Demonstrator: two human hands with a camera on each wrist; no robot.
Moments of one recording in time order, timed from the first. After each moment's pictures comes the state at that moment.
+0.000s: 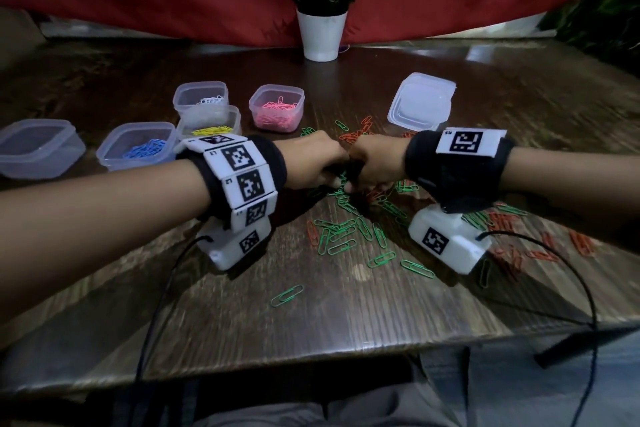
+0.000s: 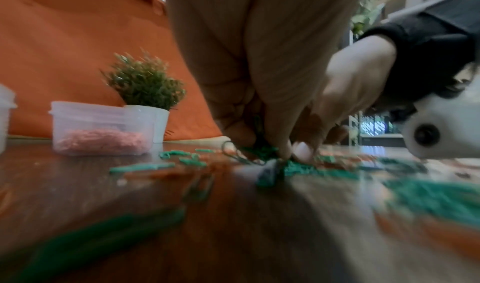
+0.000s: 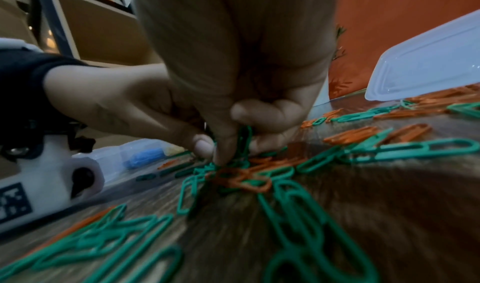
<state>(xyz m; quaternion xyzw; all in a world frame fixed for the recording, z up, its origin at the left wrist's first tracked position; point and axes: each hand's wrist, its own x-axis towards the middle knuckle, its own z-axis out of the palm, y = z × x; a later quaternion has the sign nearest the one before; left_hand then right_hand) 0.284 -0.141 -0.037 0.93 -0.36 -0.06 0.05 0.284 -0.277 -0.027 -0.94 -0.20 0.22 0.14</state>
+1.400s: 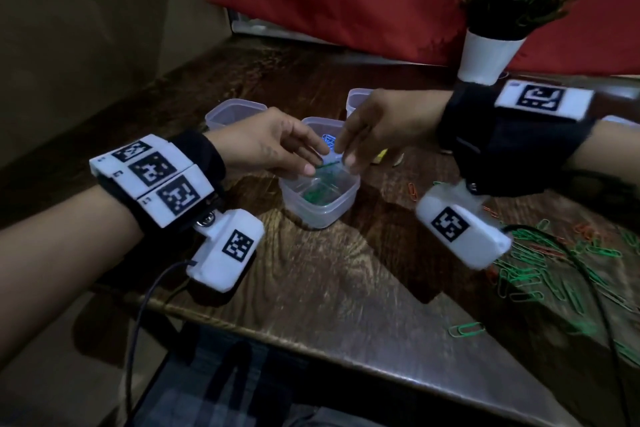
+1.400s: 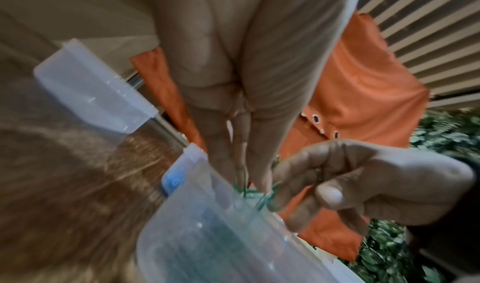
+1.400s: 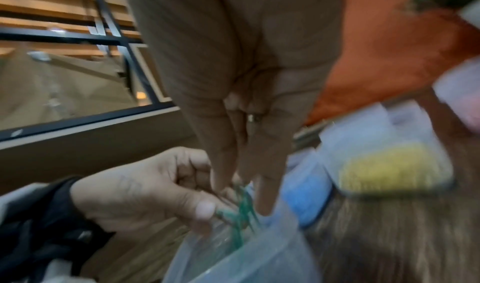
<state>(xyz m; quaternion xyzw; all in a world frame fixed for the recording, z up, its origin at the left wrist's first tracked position) 0.181 0.075 -0.009 0.86 0.01 -0.08 0.50 0.256 -0.094 0.031 -0.86 -0.34 0.28 0.27</state>
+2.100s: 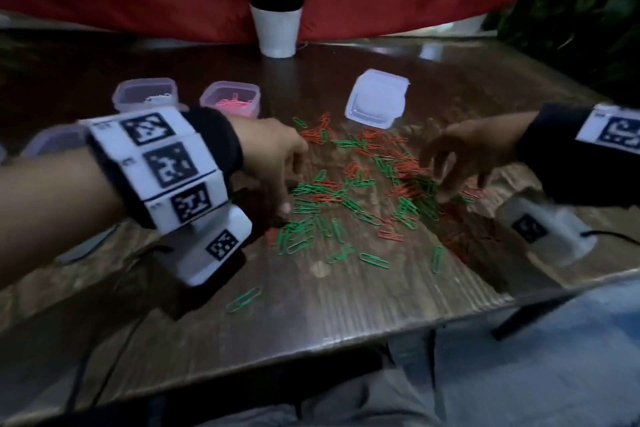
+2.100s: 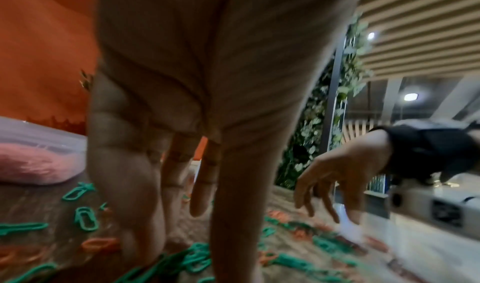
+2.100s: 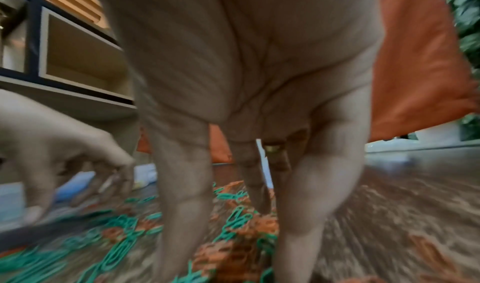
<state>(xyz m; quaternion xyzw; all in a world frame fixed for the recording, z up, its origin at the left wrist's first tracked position) 0.255 -0.158 0.006 0.95 -0.23 -0.19 -0.03 0.258 -0.406 0.011 -0.95 -0.03 0.29 0.06</state>
